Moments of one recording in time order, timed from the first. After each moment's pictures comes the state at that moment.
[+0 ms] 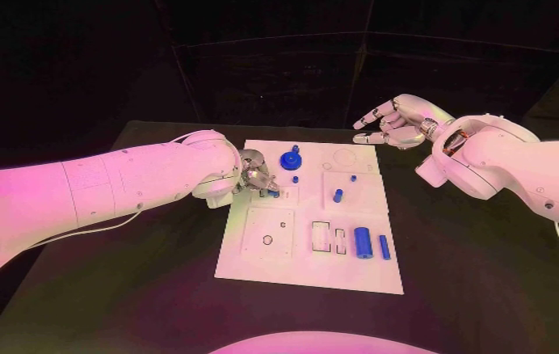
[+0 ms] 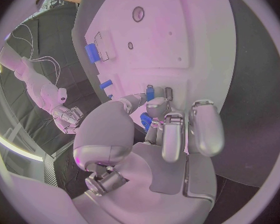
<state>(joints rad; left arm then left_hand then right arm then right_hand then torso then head) 1.30 -0.67 -0.17 1.38 -0.94 0.05 -0.51 1.06 -0.04 0.56 0.10 0.36 0.82 0.05 0.78 0.48 1.28 -0.02 1.14 0.91 1.47 -0.08 1.56 1.31 0.09 1.46 0.02 1.34 1.16 1.31 -0.87 -0.03 1.49 -0.95 -0.25 0.04 1.36 0.00 -0.04 0.09 0.31 0.91 0.16 0.13 0.07 1.41 0.08 1.36 1.31 1.47 0.01 1.45 1.31 0.04 1.43 0.12 1.48 1.31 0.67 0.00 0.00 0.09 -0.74</state>
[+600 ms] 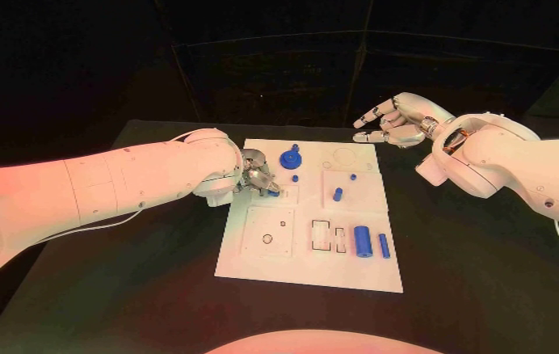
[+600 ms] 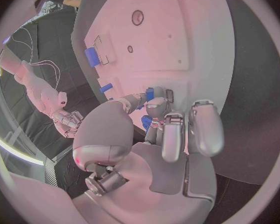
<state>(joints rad) 1.30 -0.66 -0.17 1.37 -0.95 0.08 -0.51 1.04 -0.05 0.56 0.10 0.39 0.83 0.05 0.78 0.49 1.29 -0.03 1.14 0.91 1.46 -0.09 1.56 1.31 0.09 1.46 0.02 1.34 1.17 1.31 -0.87 -0.03 1.49 -0.95 -0.25 0.03 1.36 0.00 -0.04 0.09 0.31 0.91 0.16 0.13 0.07 1.41 0.08 1.36 1.31 1.47 0.01 1.45 1.31 0.04 1.43 0.12 1.48 1.31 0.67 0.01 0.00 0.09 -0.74</state>
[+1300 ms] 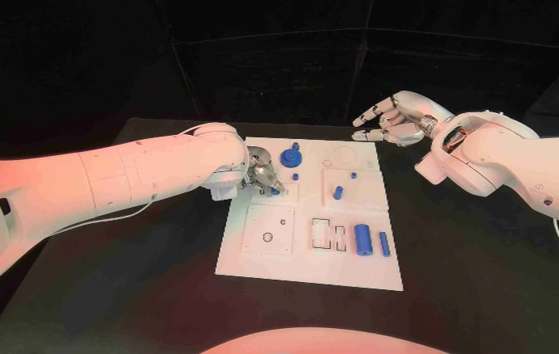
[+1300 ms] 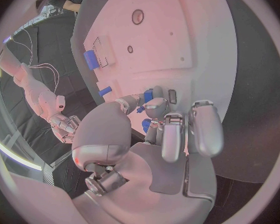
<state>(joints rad) 1.31 -0.61 -0.17 1.31 -0.96 0.17 -0.51 0.97 -0.03 0.60 0.09 0.40 0.86 0.04 0.78 0.47 1.30 -0.04 1.14 0.90 1.47 -0.09 1.56 1.31 0.09 1.46 0.01 1.35 1.18 1.31 -0.86 -0.03 1.49 -0.94 -0.25 0.03 1.36 0.00 -0.04 0.09 0.31 0.92 0.16 0.13 0.07 1.41 0.08 1.36 1.31 1.47 0.01 1.45 1.31 0.04 1.42 0.11 1.47 1.31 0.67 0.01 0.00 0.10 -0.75</state>
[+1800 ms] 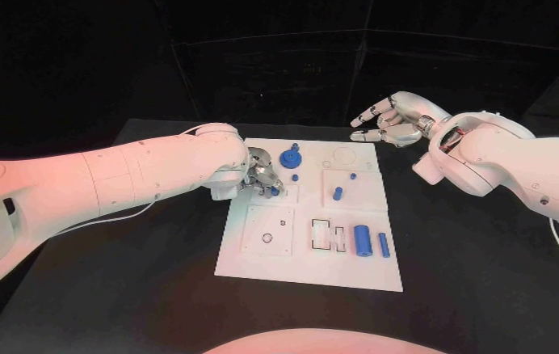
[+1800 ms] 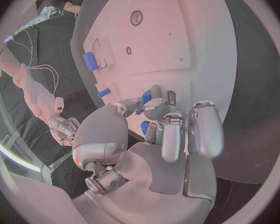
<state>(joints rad) 1.31 -0.59 -0.17 1.28 -0.96 0.19 -0.51 0.84 0.00 0.65 0.08 0.39 0.91 0.03 0.77 0.45 1.32 -0.04 1.14 0.90 1.46 -0.09 1.56 1.31 0.08 1.46 0.01 1.37 1.21 1.31 -0.85 -0.03 1.49 -0.94 -0.25 0.03 1.36 0.00 -0.04 0.09 0.31 0.92 0.16 0.13 0.07 1.41 0.08 1.36 1.31 1.47 0.01 1.45 1.31 0.04 1.42 0.11 1.47 1.31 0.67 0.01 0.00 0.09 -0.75</state>
